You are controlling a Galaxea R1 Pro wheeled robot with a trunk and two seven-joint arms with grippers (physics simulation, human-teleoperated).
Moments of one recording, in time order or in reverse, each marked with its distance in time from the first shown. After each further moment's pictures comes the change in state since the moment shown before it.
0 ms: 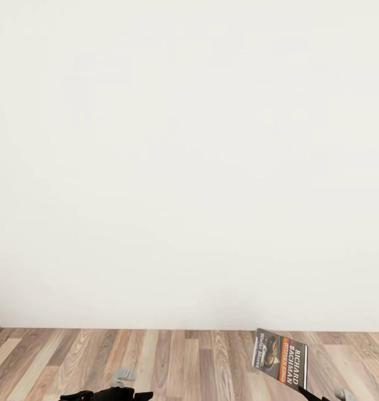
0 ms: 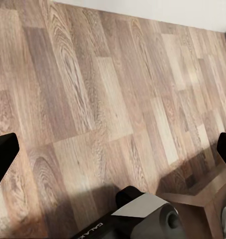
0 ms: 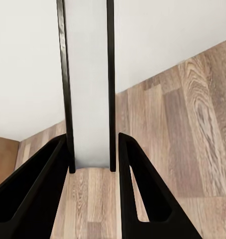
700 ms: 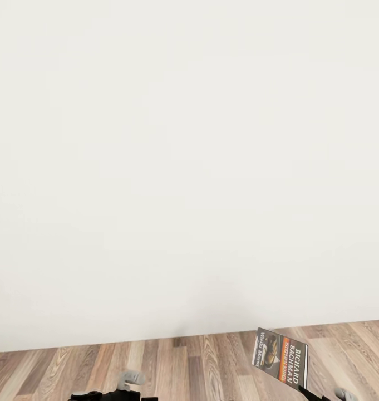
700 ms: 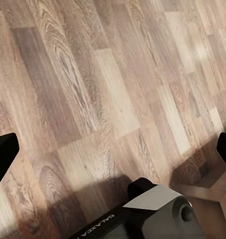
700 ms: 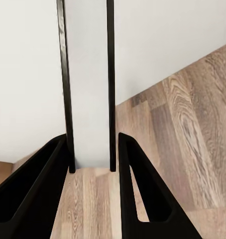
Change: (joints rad) left arm 0.000 -0.042 -0.002 0.002 -0.063 0.000 0.094; right arm 0.000 0.000 -0.002 -0.001 -0.007 0.000 0.002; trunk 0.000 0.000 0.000
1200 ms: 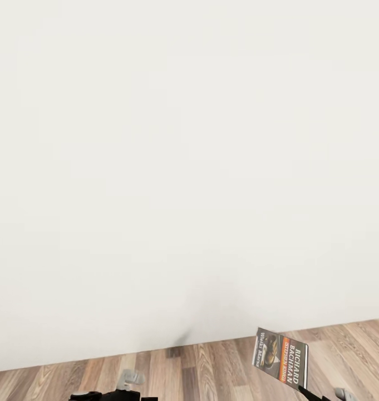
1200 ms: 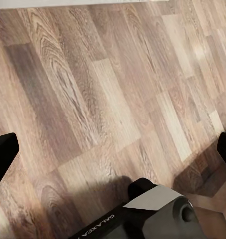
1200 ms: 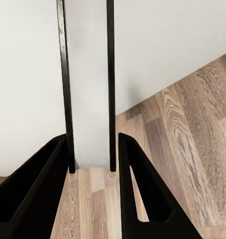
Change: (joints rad) left arm 0.000 0.001 0.000 0.000 0.000 0.000 0.001; right arm 0.000 0.000 0.000 0.000 0.002 0.000 -0.001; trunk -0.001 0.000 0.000
